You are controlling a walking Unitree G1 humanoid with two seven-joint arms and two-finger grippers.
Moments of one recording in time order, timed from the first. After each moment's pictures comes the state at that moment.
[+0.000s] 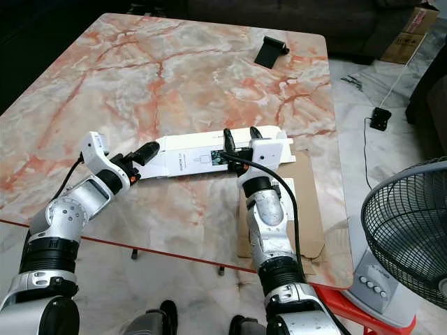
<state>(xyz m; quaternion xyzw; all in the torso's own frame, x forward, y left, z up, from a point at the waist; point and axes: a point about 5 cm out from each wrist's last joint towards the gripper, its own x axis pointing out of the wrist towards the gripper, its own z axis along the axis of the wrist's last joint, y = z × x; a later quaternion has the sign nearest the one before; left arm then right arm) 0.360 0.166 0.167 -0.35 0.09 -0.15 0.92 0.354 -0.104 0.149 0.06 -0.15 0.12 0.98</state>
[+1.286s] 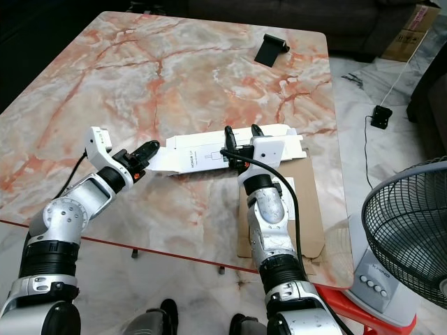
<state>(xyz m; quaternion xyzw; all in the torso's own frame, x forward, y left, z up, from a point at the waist) 0.355 0.158 0.190 -0.29 0.00 -0.17 0.94 0.355 -0.106 0.153 0.06 -0.15 0.12 0.98</state>
